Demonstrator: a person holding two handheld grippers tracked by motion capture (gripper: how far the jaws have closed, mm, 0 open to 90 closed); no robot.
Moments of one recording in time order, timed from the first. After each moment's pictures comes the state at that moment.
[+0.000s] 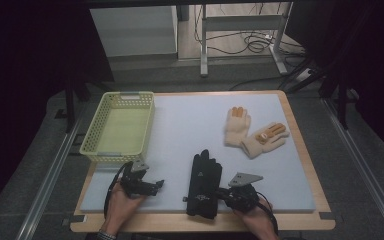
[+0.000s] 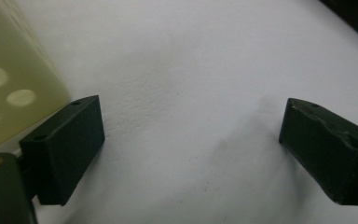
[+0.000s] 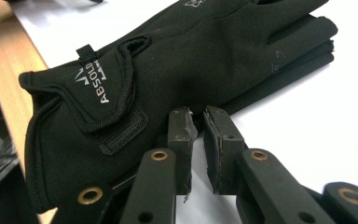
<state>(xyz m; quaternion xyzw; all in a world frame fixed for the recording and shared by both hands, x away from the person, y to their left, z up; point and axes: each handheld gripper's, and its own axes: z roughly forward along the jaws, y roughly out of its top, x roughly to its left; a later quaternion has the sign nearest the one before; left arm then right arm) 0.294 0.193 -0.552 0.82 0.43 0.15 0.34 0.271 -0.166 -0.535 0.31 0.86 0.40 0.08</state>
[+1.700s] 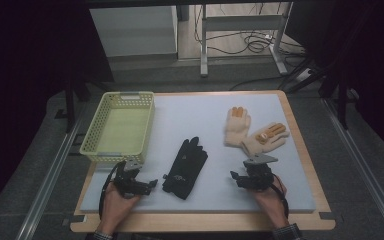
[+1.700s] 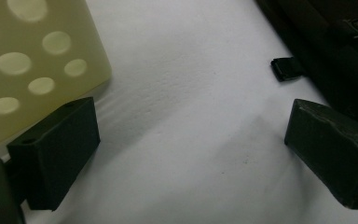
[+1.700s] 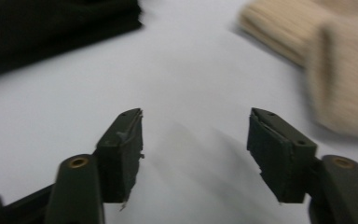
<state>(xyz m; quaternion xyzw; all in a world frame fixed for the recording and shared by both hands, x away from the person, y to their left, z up) 0.294 0.211 -0.554 0.81 0.44 0.15 0.35 0.325 -0.214 -0.524 0.38 0.83 0.36 0.19</state>
